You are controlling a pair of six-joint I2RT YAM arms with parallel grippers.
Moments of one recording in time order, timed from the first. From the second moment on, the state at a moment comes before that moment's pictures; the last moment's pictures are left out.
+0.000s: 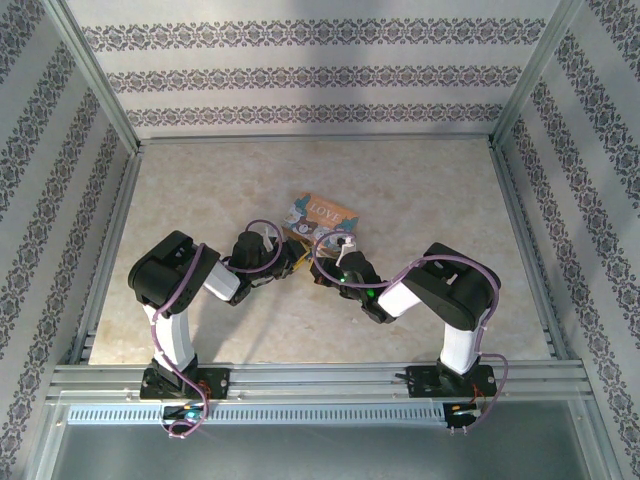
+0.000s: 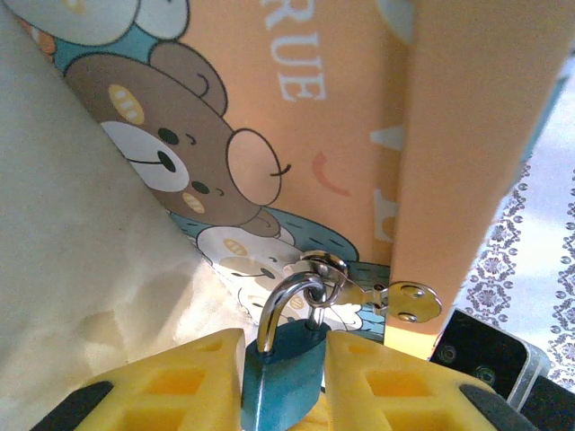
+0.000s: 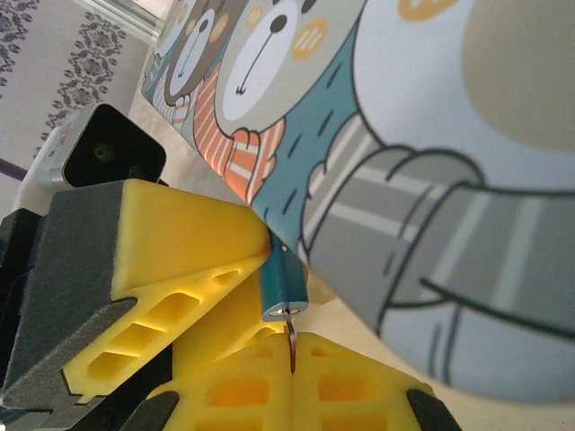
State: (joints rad) left arm -0.45 1.89 0.52 0.97 0.48 -1.34; right arm 0.81 1.84 0.50 0.94 -0.02 1.01
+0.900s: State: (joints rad) left arm -0.46 1.81 0.53 0.87 0.43 -1.32; right arm 0.78 1.71 0.42 0.95 -0.03 1.01
